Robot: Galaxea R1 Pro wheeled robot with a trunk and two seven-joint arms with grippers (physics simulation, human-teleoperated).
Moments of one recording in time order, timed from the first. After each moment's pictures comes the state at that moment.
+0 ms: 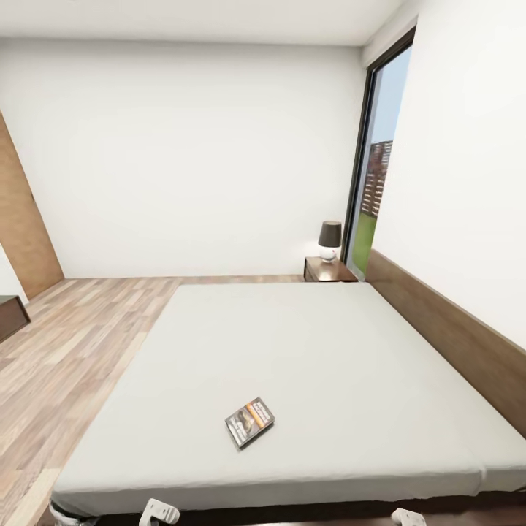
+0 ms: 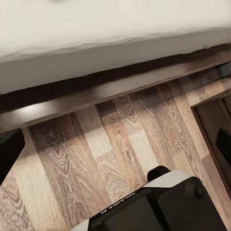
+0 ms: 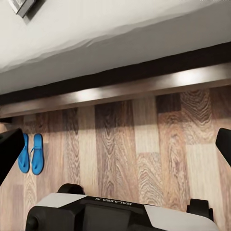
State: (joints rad) left arm -0.47 0.15 0.45 -0.02 -0.46 -0.18 -0.74; right arm -0.39 -0.19 -0.17 -0.12 -0.10 0.02 0.60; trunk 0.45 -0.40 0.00
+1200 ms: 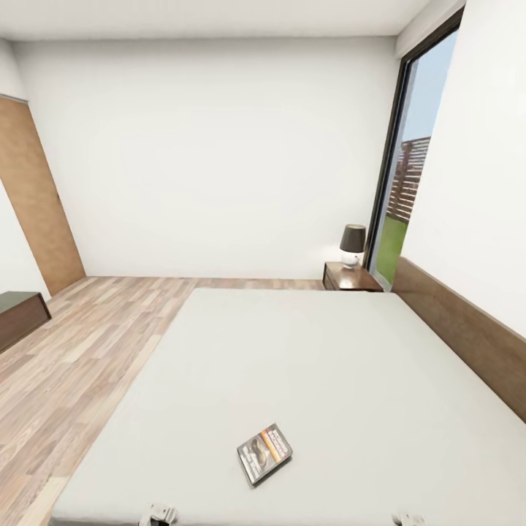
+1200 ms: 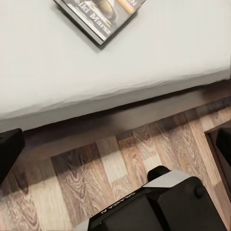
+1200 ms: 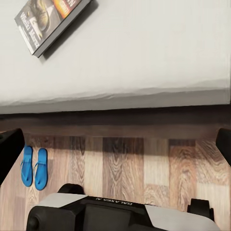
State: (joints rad) left arm -0.47 0.15 0.45 -0.02 -0.46 -0.18 -0.74; right arm -0.39 -0.19 -0.17 -0.12 -0.10 0.02 0.60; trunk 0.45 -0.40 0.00
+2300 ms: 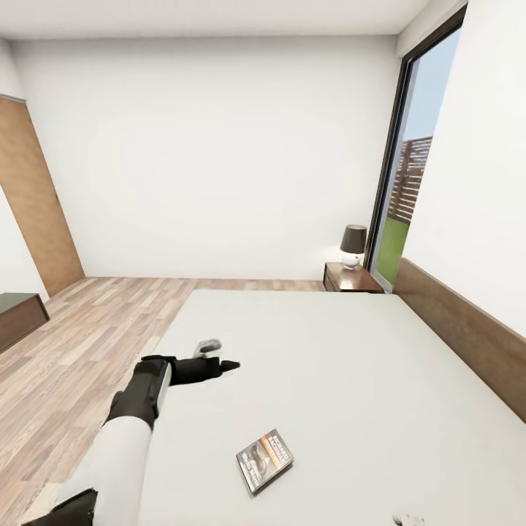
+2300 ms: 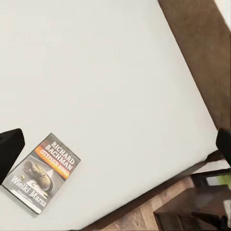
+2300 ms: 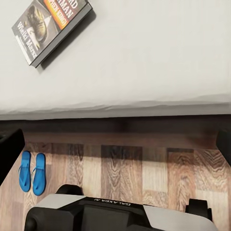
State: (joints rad) left arm -0.78 -0.14 0.44 -0.76 -0.41 0.72 -0.84; right arm -0.39 -0.19 -0.17 -0.12 -0.10 0.02 0.60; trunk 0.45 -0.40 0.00
